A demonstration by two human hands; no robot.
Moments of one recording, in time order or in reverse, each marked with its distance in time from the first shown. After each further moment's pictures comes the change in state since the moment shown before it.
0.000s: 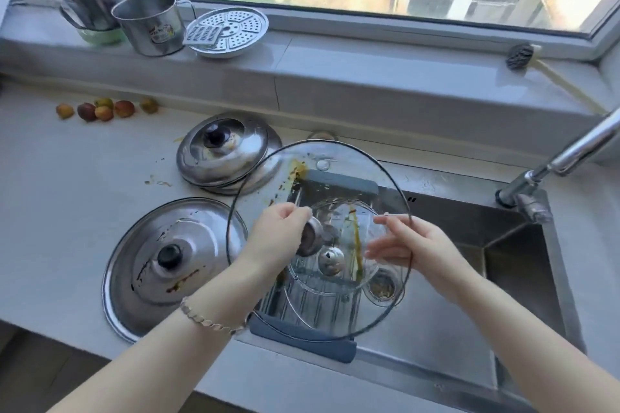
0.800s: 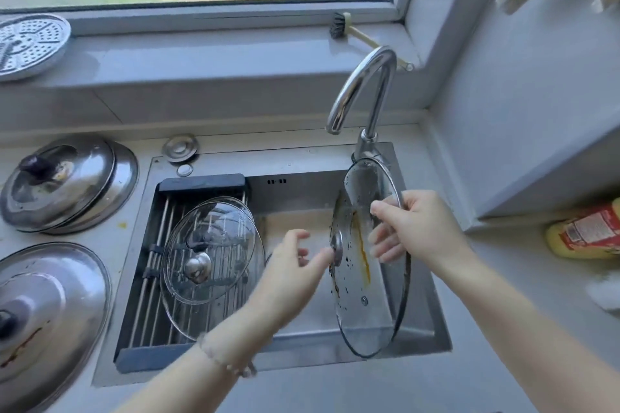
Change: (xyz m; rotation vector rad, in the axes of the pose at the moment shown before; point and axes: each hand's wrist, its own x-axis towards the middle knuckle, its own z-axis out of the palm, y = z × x) left_hand -0.065 0.017 0.214 0.208 -0.454 0.063; right_hand -0.097 -0.002 -0.174 -0.189 0.473 -0.017
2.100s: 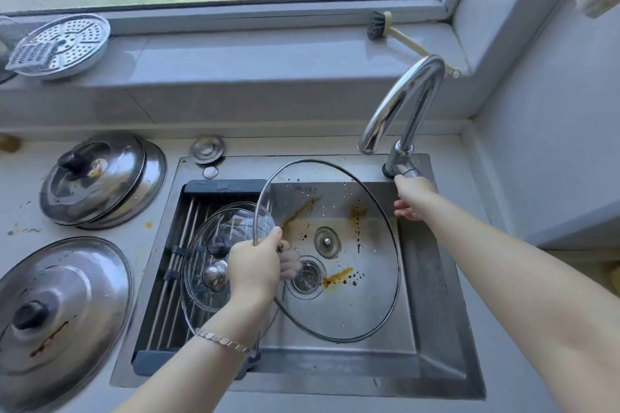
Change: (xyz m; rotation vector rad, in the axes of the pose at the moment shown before) left_hand 0.039 0.001 -0.039 -0.667 0.442 -0.277; right_hand 0.190 0.044 0.021 -0.101 0.118 0.471
